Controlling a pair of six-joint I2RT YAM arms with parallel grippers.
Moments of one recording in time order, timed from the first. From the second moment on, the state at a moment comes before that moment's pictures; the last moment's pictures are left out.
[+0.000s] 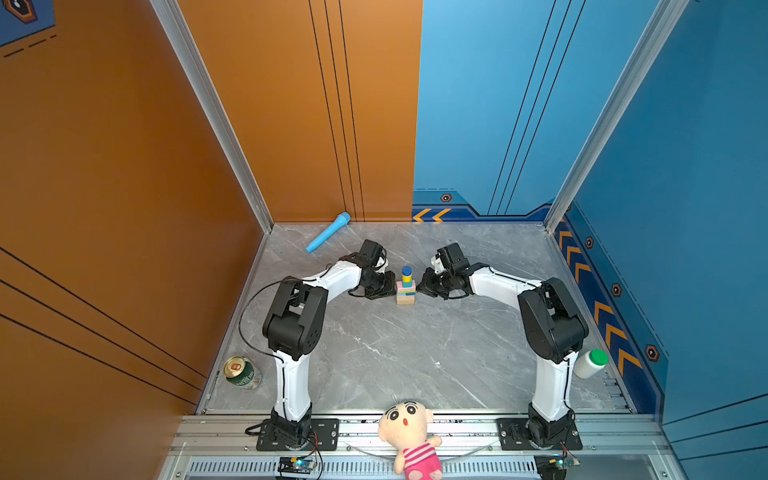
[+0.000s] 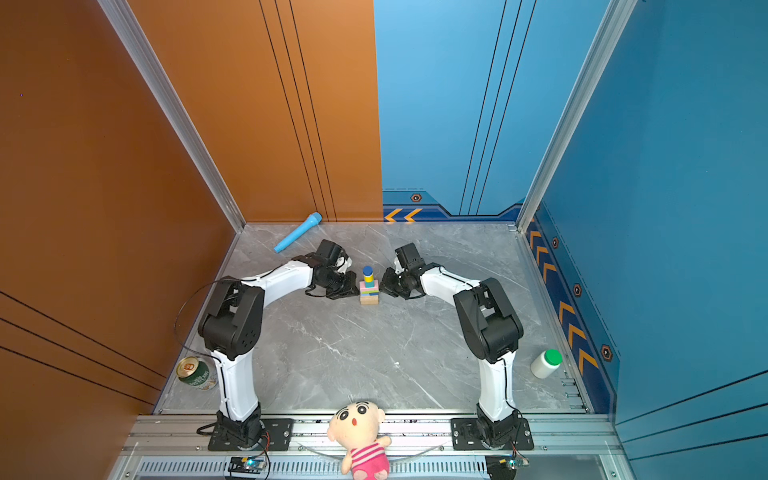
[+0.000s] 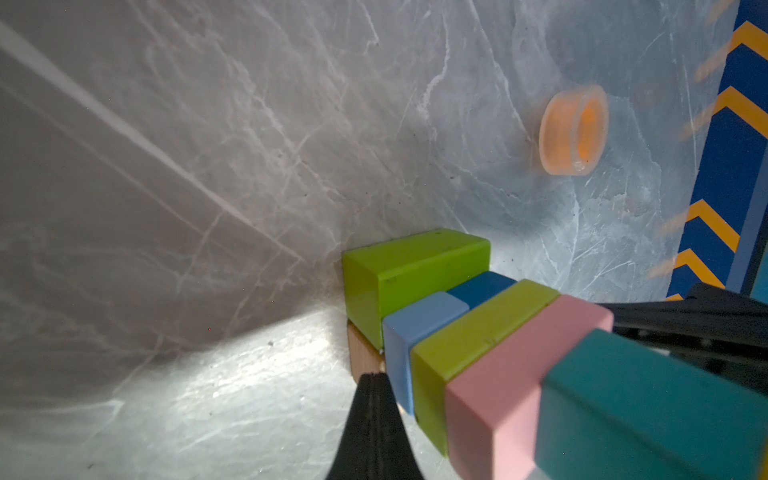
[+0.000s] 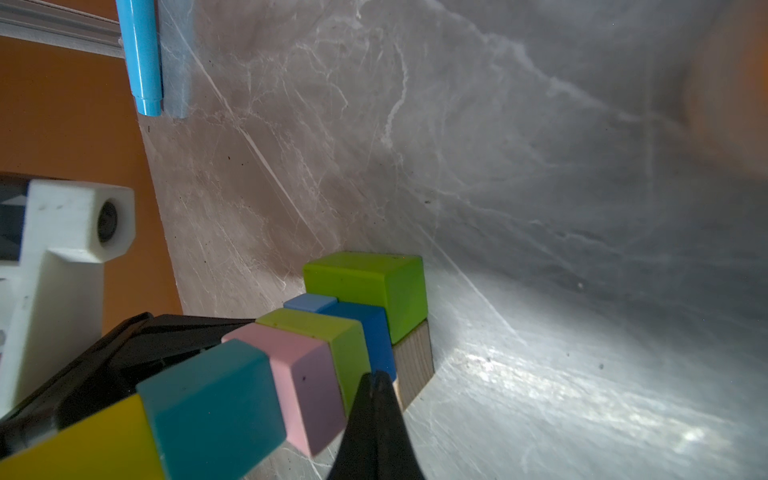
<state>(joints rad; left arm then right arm) -0.39 1.99 1.39 -0.51 0.41 -0.52 0.47 1.97 1.32 -0.27 -0.43 0.84</state>
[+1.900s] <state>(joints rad) -0.18 1.37 1.15 -0.58 0.26 -0.39 0.20 1.39 1.10 -0.45 -0.33 0.71</state>
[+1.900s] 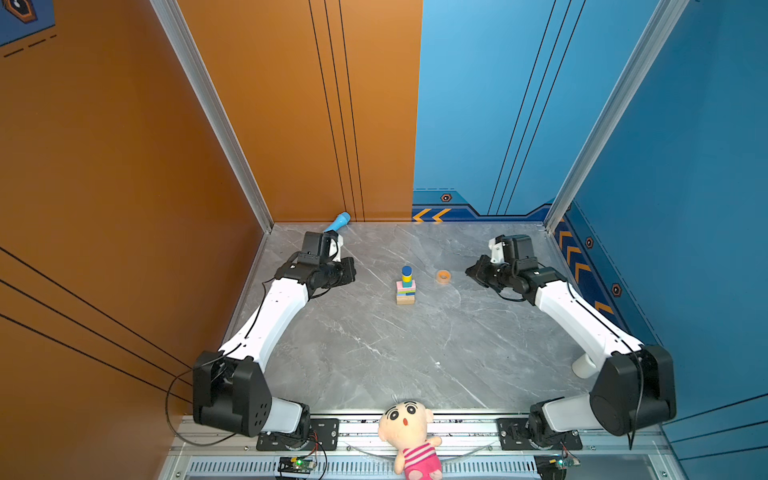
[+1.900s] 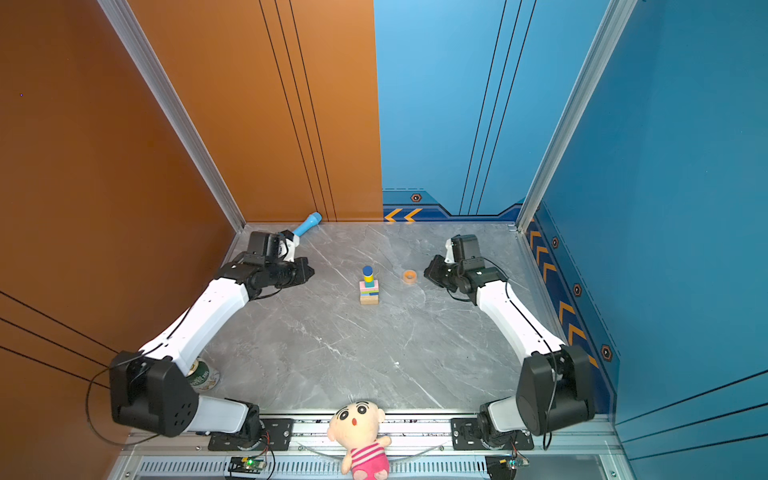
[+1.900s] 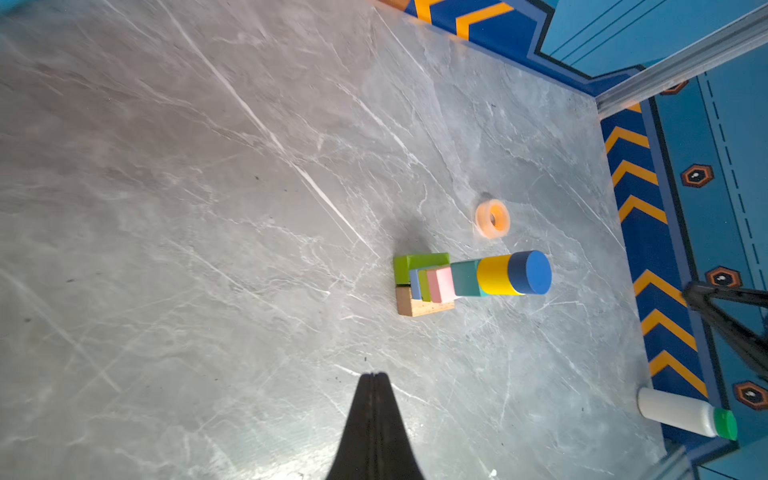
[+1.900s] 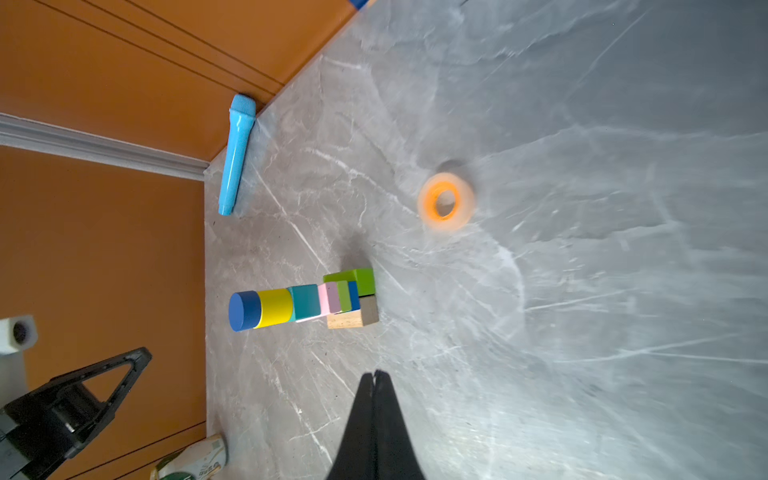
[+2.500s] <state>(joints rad) -0.06 0.89 0.39 0.05 -0.32 -0.25 -0.01 0.97 0.79 -0.40 -0.13 0.47</state>
